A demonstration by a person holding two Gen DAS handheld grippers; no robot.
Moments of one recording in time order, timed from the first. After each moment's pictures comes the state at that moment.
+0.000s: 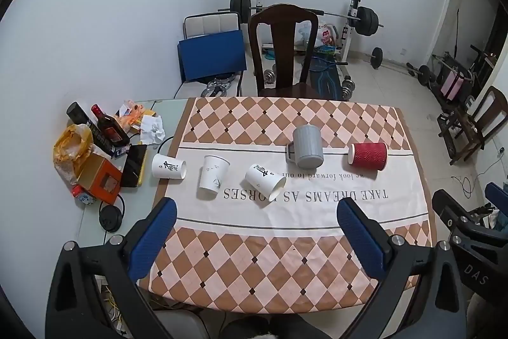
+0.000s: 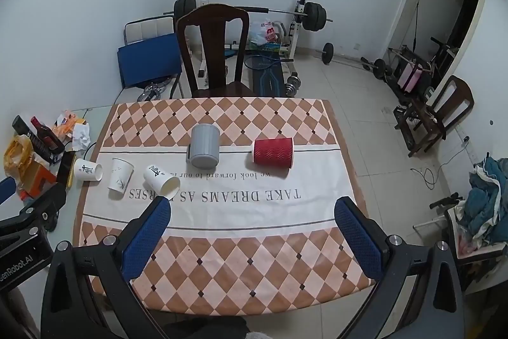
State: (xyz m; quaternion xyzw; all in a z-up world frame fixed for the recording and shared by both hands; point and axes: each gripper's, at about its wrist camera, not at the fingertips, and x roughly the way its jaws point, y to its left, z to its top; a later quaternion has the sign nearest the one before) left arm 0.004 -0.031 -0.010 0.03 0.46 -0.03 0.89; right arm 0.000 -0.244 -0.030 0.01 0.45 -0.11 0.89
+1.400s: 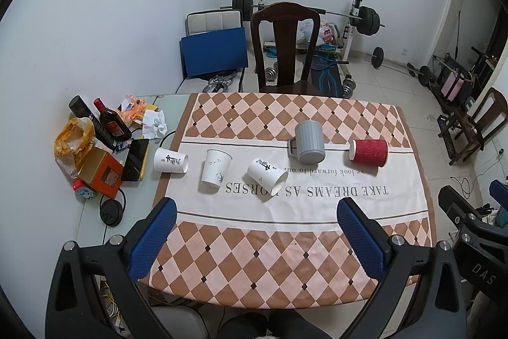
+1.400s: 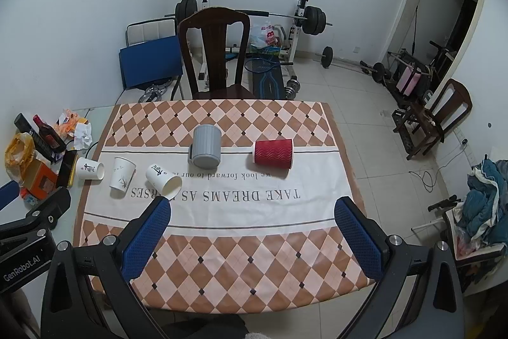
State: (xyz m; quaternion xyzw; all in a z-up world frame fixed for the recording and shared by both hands) left arm -0.001 -0.030 -0.012 0.03 0.46 -0.04 0.89; right arm -0.006 -0.242 -0.016 0.01 0.45 -0.11 0.89
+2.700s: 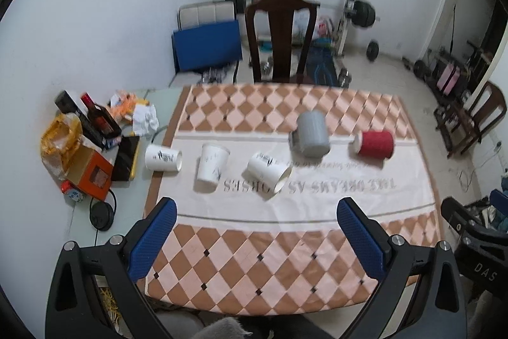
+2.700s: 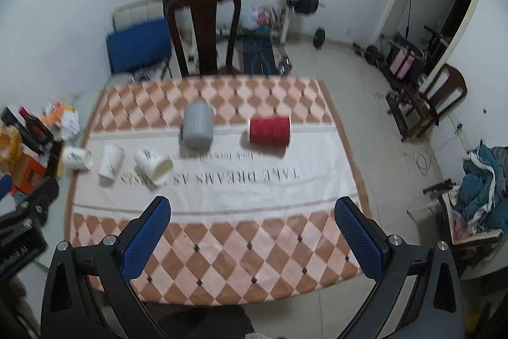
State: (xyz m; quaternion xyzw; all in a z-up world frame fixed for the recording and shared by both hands) left arm 0.028 -0.026 -0.057 0.03 0.49 -0.05 0.87; right arm 0.016 -0.242 -0.062 0.01 0.51 -0.13 0.85
